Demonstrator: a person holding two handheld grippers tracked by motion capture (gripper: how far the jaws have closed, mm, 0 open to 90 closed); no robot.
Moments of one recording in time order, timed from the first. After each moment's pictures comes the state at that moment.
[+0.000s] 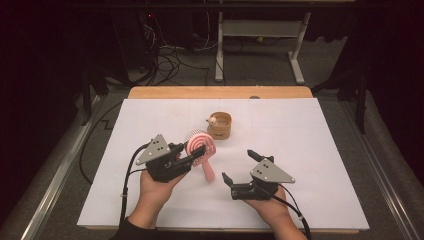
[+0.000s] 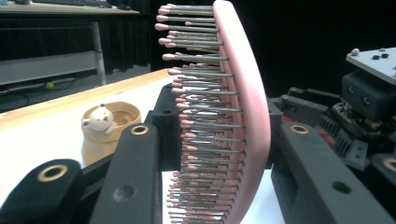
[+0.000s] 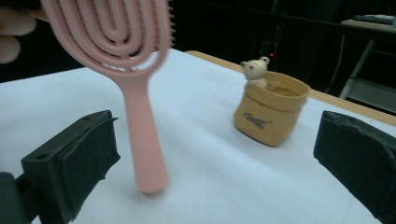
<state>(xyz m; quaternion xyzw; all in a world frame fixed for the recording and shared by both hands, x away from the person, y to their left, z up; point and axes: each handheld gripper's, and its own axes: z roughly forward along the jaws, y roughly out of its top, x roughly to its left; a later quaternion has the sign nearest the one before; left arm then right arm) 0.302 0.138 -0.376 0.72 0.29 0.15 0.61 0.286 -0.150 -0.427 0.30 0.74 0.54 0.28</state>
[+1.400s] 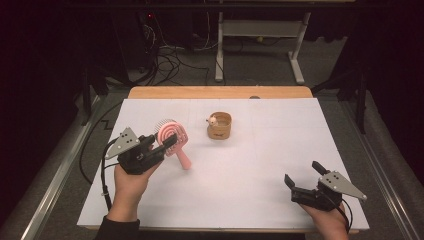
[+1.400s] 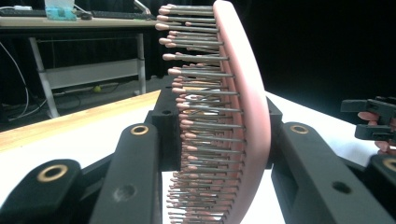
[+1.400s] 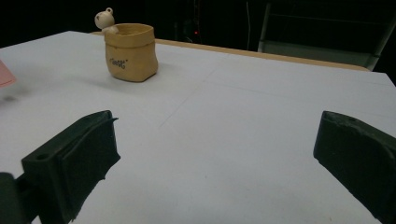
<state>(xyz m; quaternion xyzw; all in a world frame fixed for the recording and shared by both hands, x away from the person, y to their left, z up) 0.308 0.194 -0.369 0.70 0.33 0.20 0.61 0.265 -0.295 -0.450 0.43 0.68 0.50 0.33</state>
